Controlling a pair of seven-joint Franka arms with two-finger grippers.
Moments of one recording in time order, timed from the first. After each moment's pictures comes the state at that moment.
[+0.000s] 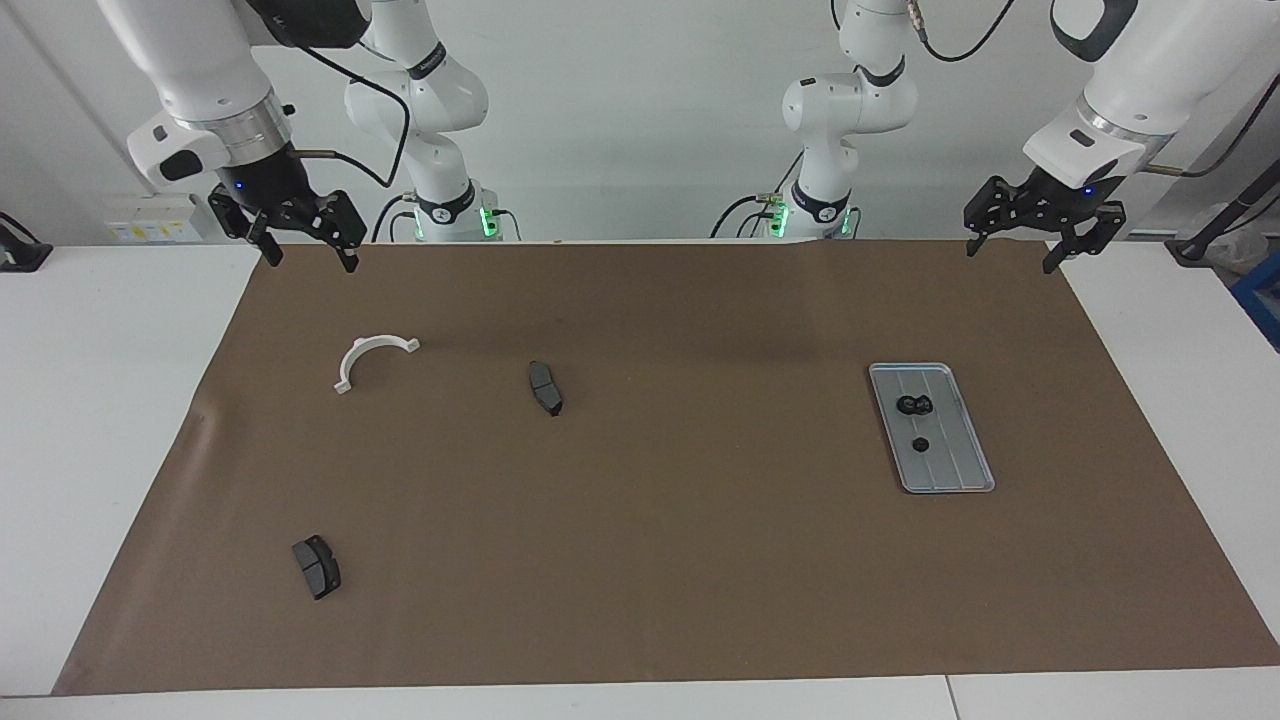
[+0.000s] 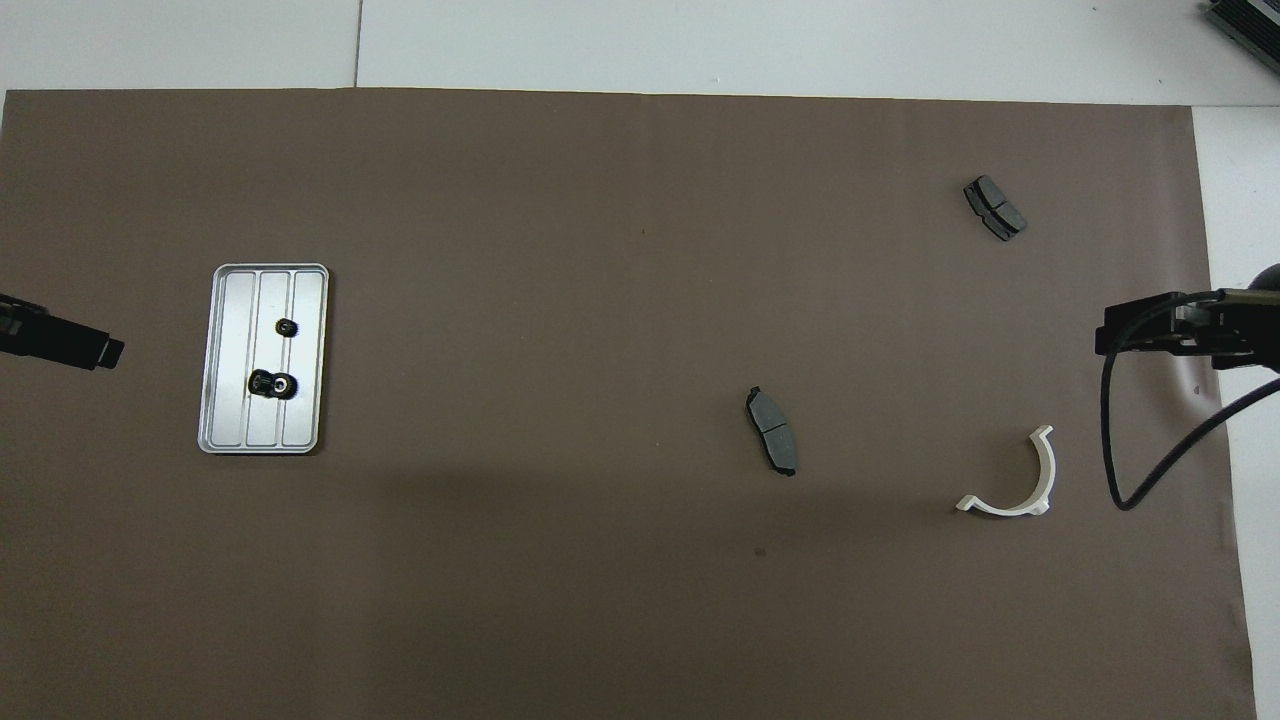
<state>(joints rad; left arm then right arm) -0.01 -0.01 0.00 -1.55 -0.02 1.50 0.35 0.07 -0.09 -0.07 -1.68 -0.01 1.61 0.15</state>
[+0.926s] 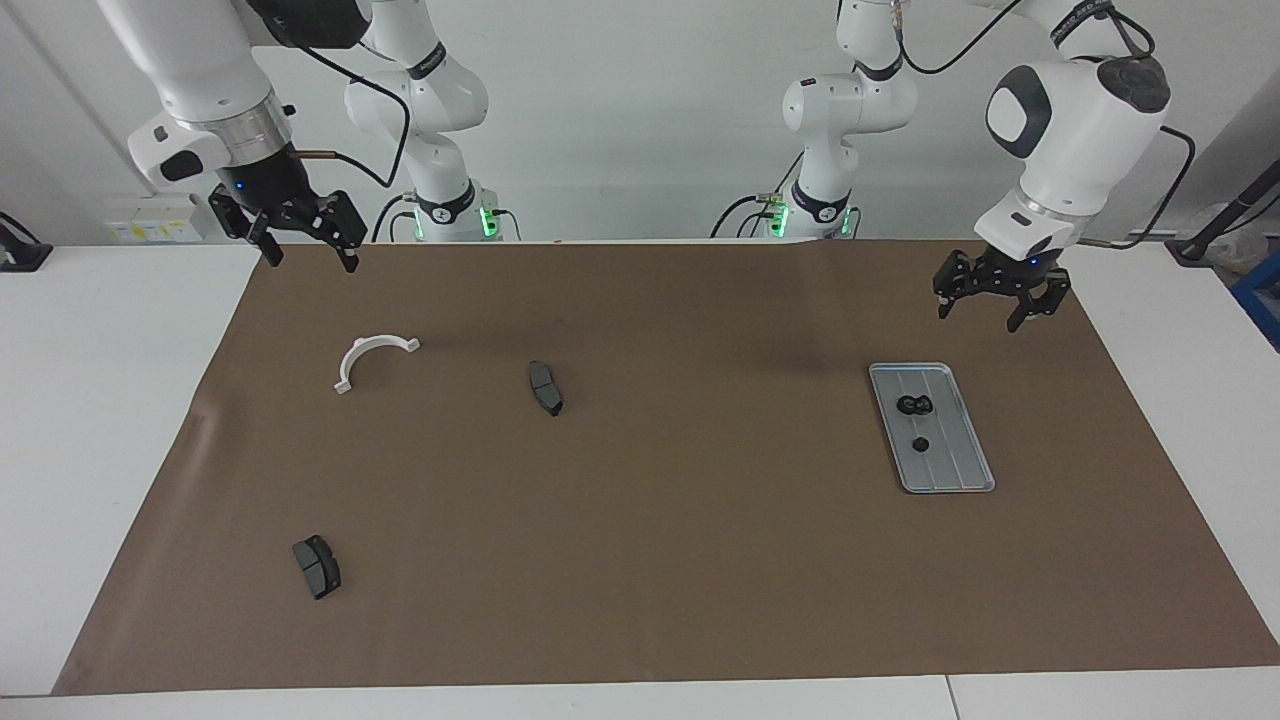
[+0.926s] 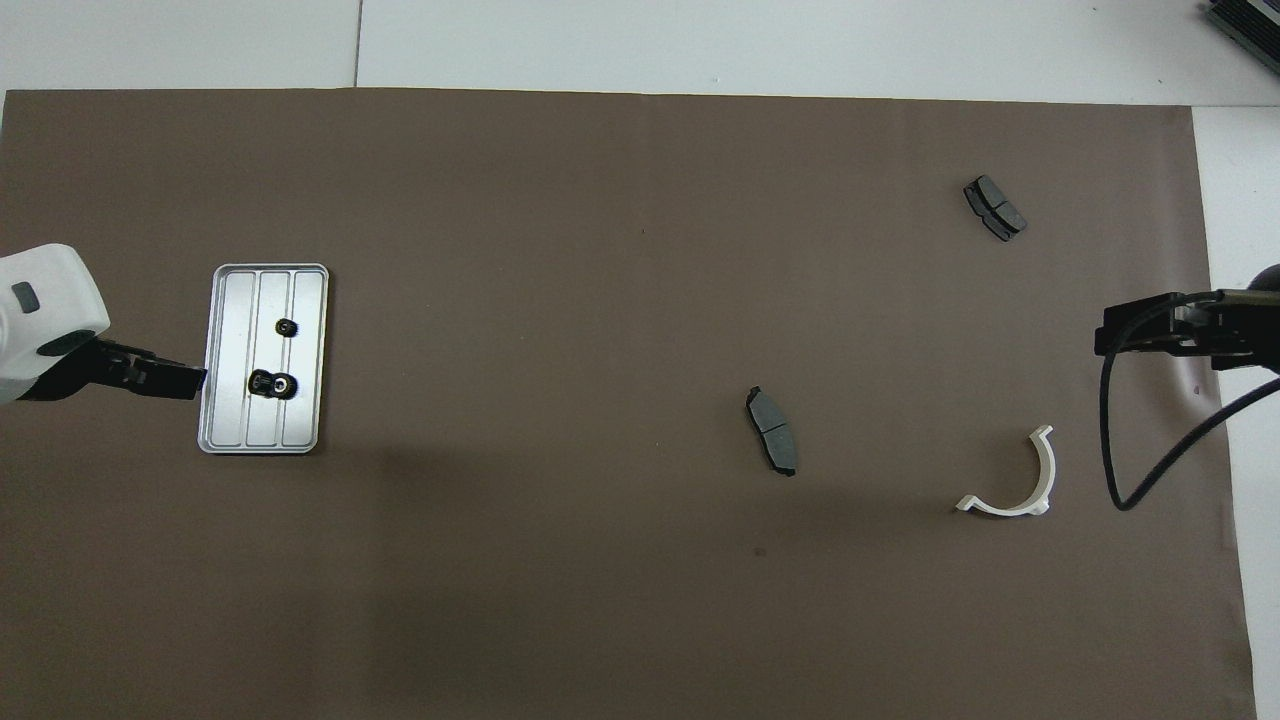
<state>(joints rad) 0.01 -0.11 0.01 -2.06 -0.02 2.01 0.39 0.07 -0.09 -0.07 -1.68 -0.01 1.61 0.15</state>
